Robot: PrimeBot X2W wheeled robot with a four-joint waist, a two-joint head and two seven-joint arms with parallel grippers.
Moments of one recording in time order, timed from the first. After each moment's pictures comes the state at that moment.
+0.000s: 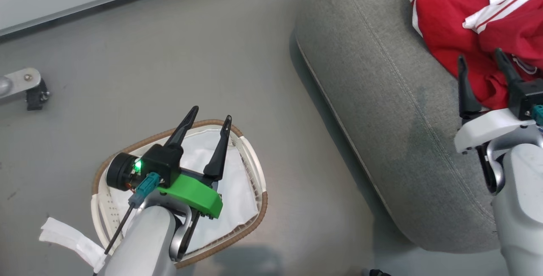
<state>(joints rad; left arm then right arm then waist) -0.37 0.14 -0.42 0.36 -0.29 -0.13 -0.26 -0.52 -0.20 -0.11 0.46 -0.01 0.13 -0.26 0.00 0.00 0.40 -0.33</state>
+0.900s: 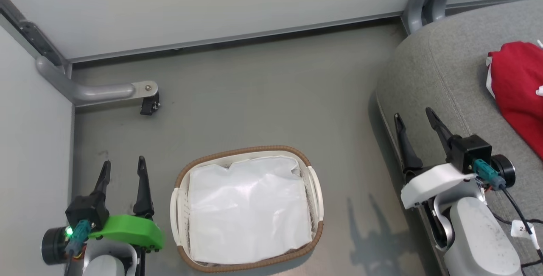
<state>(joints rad) -0.17 0.05 0.03 0.38 -0.16 -0.11 -0.26 -0.33 -0.05 0.01 0.39 0.08 0.13 -0.26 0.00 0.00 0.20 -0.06</state>
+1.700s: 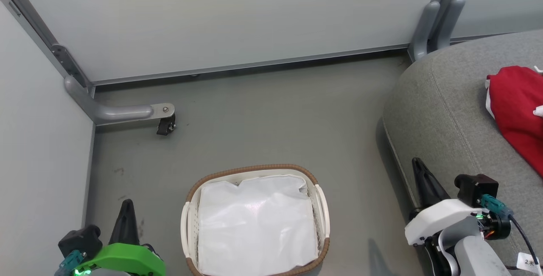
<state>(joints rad) -0.07 0.04 0.04 0.45 -0.37 -0.12 -0.22 -0.20 -0.04 0.00 0.43 0.26 0.13 -0.22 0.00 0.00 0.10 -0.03</state>
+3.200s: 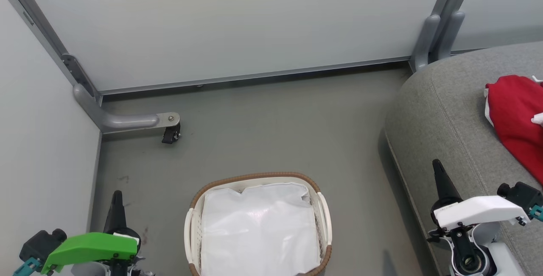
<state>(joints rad) -0.07 0.04 0.08 0.34 -1.04 -0.12 -0.04 -0.15 -0.04 -0.06 0.33 0.99 0.13 -0.04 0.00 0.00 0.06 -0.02</state>
